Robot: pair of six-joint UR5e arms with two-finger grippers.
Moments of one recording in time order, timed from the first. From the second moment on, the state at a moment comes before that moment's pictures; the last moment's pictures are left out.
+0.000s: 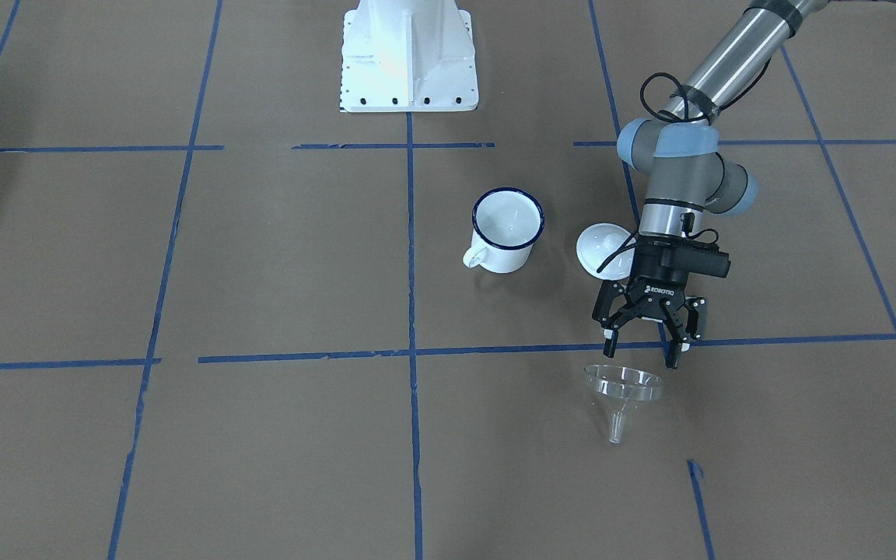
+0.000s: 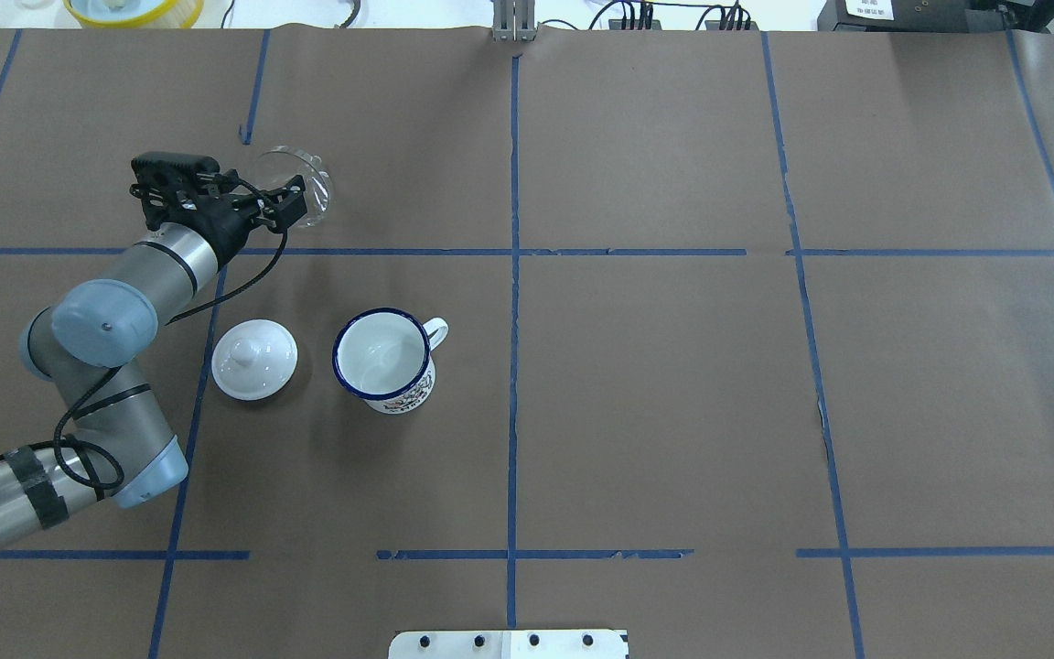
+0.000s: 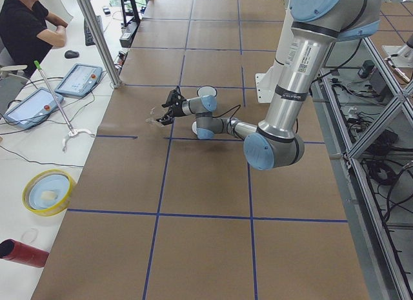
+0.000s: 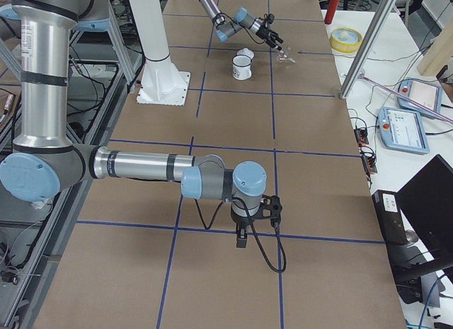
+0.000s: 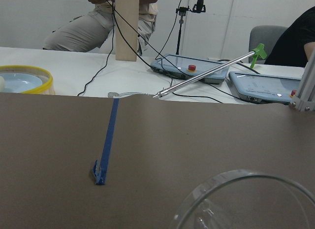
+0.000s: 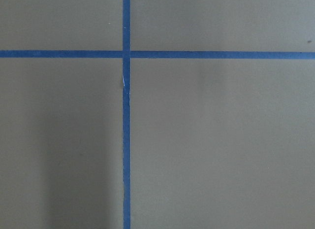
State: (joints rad) left arm -0.63 -1.90 -1.36 -2.83 -1.16 -0.98; right arm 1.57 -1.68 1.66 -1.57 2.29 0.01
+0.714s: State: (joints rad) left arm -0.67 -1.61 -1.70 -2.73 -1.48 -0.99; right arm 1.57 -1.68 1.66 -1.57 2.29 0.01
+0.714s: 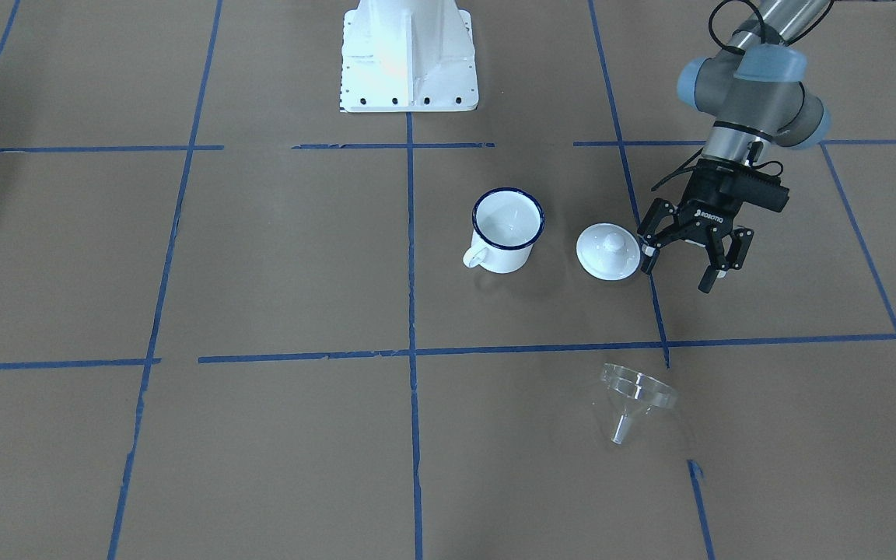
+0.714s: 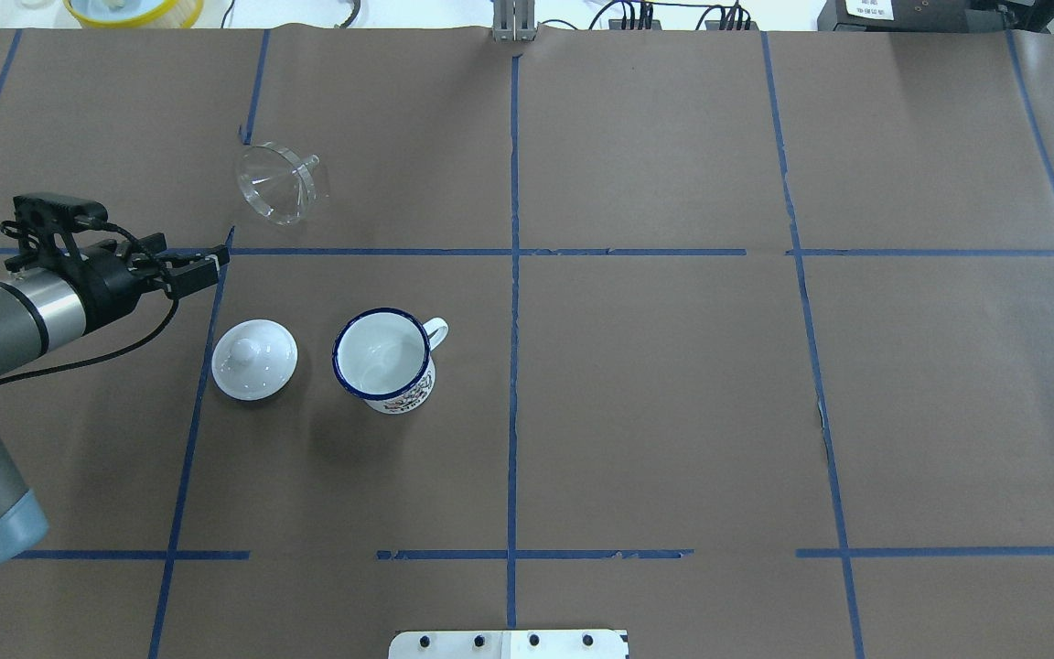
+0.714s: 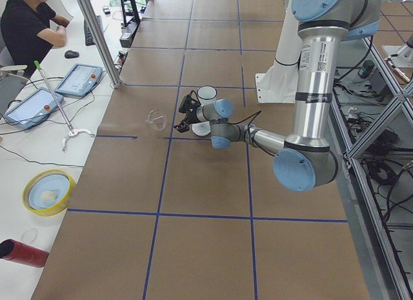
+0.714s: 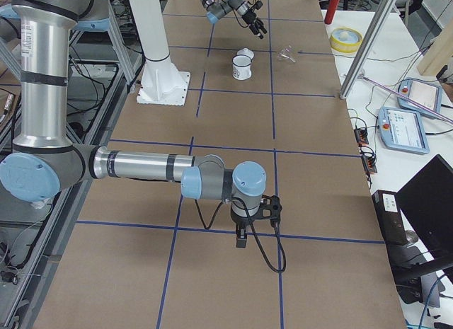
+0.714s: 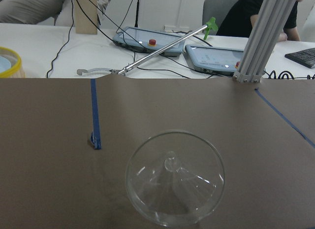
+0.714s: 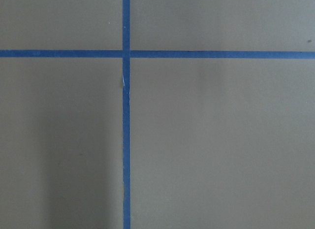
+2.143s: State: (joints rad) left arm -0.73 -1.89 -1.77 -1.78 -1.88 -1.00; right arm 1.57 -1.68 1.66 -1.57 2.29 0.01
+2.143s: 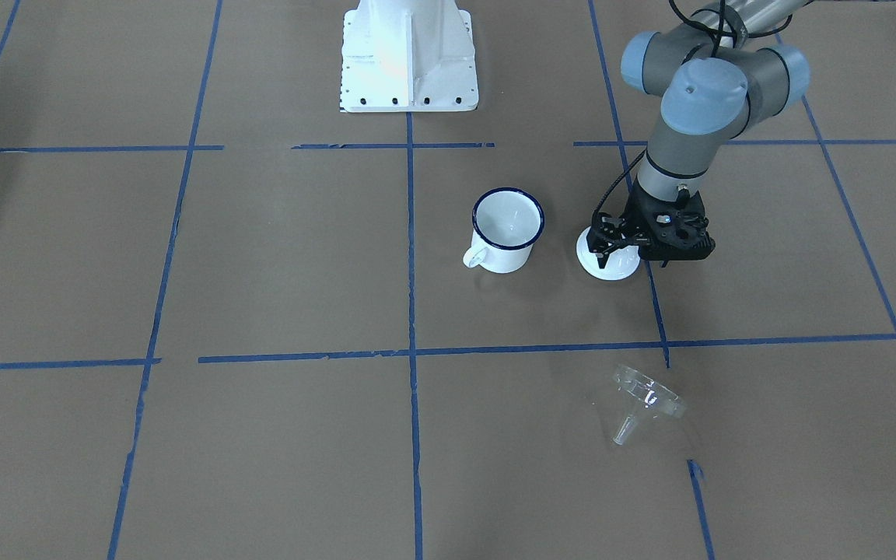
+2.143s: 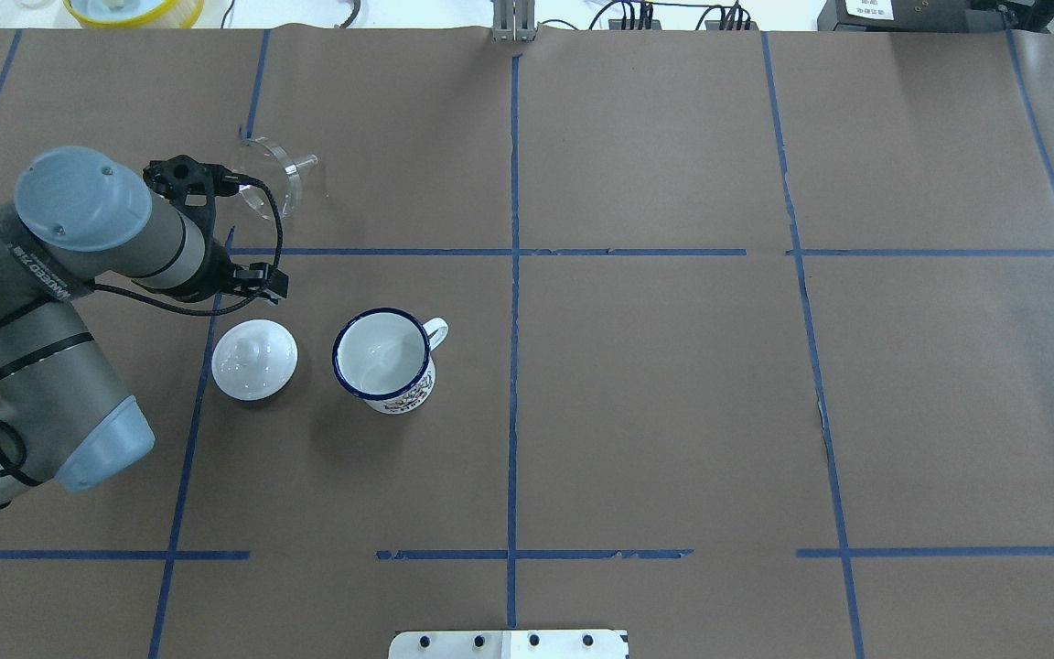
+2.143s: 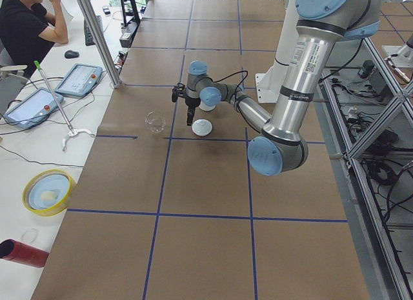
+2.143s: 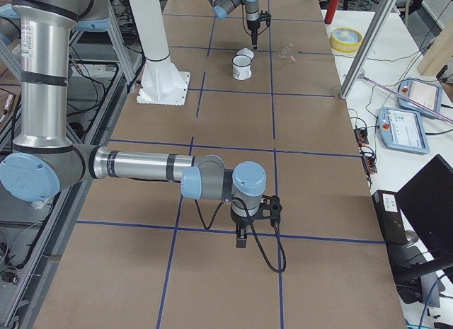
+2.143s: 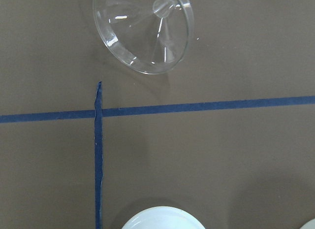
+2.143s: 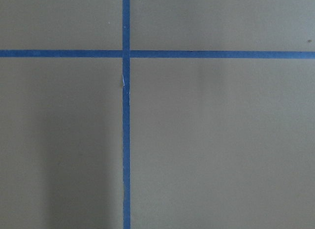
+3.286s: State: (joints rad) left arm -0.69 -1.85 -1.76 -1.81 -1.97 -1.03; right arm 1.57 -1.68 1.66 -1.57 2.29 0.01
